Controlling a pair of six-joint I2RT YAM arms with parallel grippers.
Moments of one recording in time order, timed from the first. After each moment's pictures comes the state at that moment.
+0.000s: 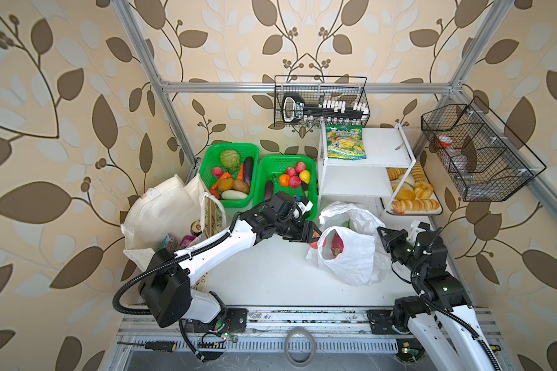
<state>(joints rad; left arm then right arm) -0.72 1.40 1.07 -0.39 0.61 -0.65 0.12 0.44 0.49 -0.46 -0.13 1.24</state>
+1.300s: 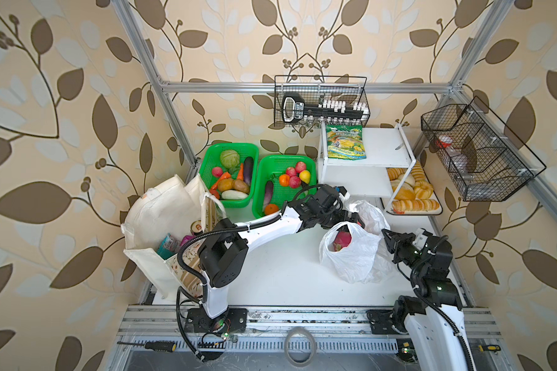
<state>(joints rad) -0.88 1.84 1.46 -0.27 0.43 -0.67 -0.21 0.42 0.37 -0.35 -0.45 1.38</state>
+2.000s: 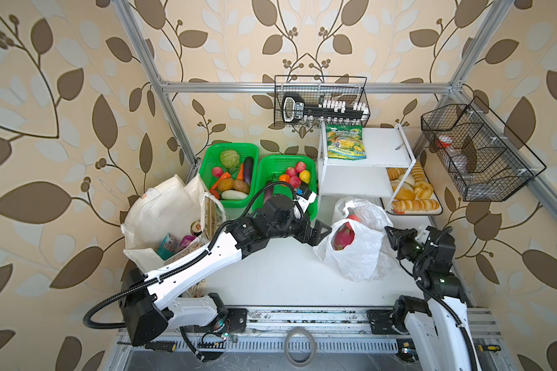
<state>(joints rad) -0.82 1.21 1.09 -0.35 0.25 -0.43 -0.24 0.51 0.44 -0.39 -0.44 1.26</state>
